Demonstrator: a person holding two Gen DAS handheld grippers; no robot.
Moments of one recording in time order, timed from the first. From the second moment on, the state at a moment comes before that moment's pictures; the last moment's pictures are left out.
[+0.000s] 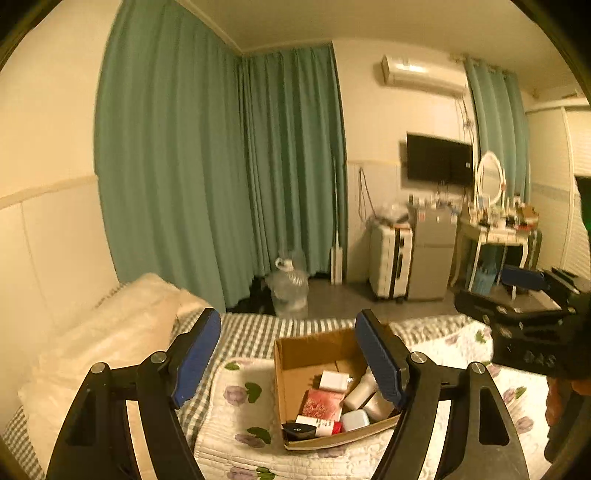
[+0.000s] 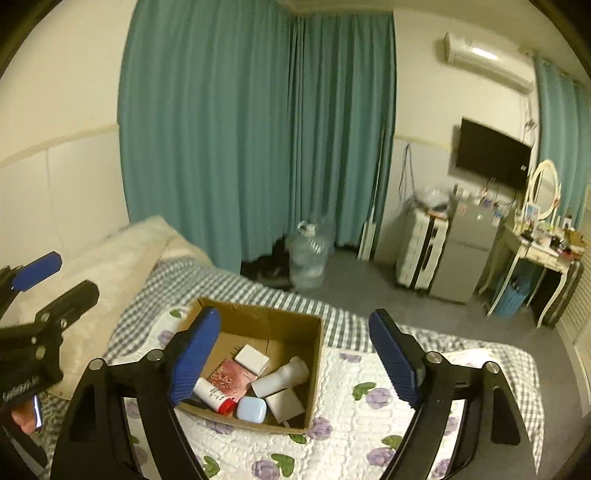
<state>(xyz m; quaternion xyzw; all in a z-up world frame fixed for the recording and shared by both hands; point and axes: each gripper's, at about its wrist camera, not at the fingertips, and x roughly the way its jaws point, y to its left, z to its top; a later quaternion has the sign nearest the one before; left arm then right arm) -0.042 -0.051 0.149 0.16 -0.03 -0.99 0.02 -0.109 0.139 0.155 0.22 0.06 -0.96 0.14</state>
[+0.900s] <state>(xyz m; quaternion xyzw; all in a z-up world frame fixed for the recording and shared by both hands) 0.000 -0.054 0.052 0.14 -0.06 -0.99 0.06 -0.033 0.162 0.077 0.15 0.01 -0.98 0.13</state>
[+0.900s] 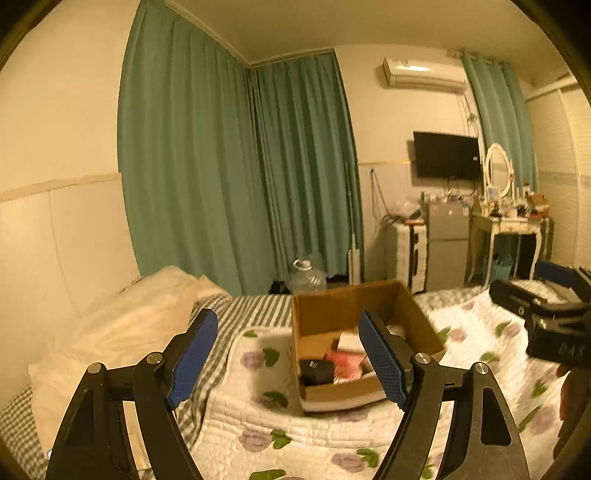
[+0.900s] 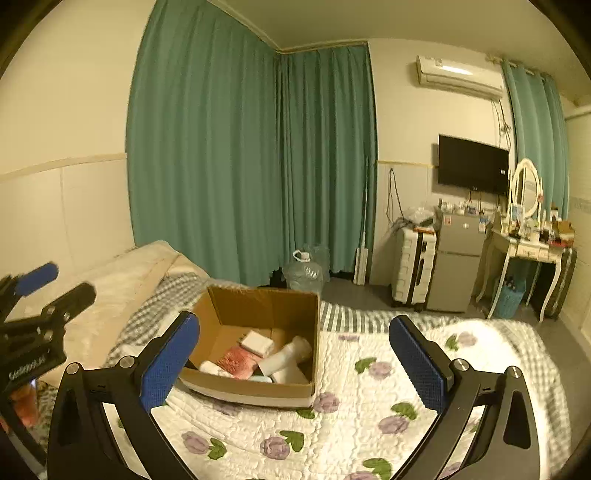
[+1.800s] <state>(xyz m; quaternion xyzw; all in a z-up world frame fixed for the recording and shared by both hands) -0.018 -0.062 0.008 0.19 -0.04 -0.98 0.05 -0.064 0.152 0.015 0.19 0.02 -0.98 0.11</state>
